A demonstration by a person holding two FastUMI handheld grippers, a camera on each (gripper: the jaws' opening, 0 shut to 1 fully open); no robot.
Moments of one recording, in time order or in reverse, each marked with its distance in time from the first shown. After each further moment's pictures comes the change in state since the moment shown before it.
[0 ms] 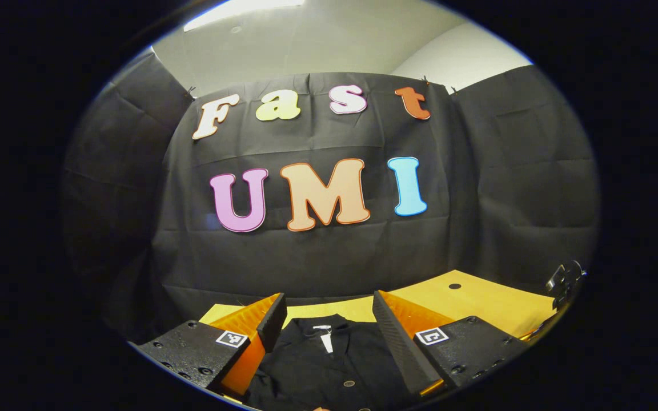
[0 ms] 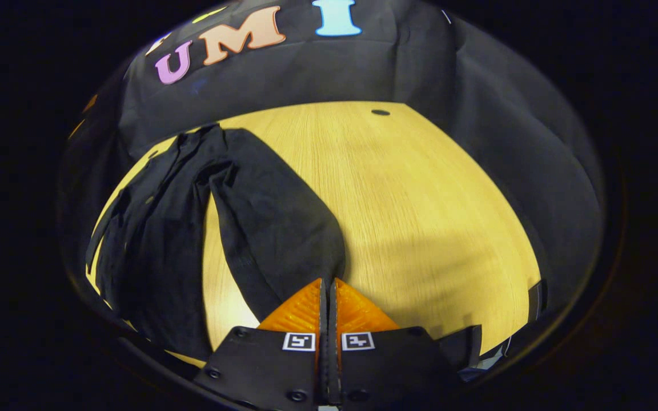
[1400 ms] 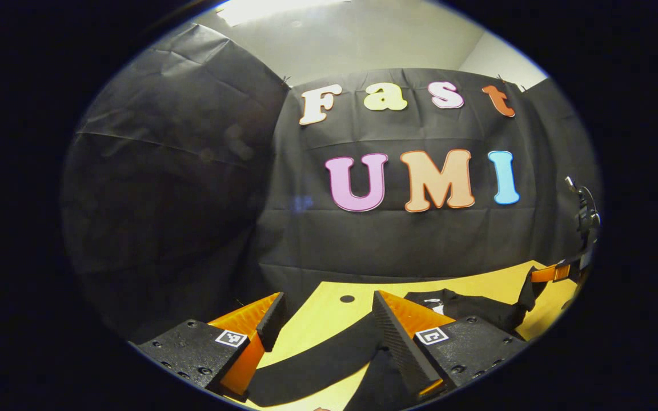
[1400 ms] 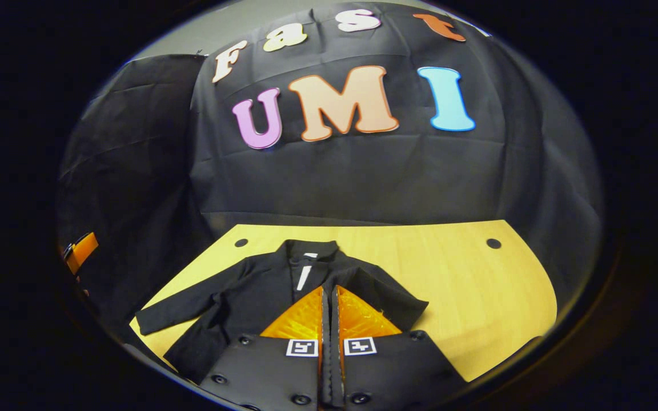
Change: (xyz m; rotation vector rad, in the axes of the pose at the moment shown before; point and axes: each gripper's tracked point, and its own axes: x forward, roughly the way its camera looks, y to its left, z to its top) left arm -0.136 0.237 -0.044 -0.036 0.070 0.438; right arm -0.061 0.276 0.206 -0.180 -0.373 0.310
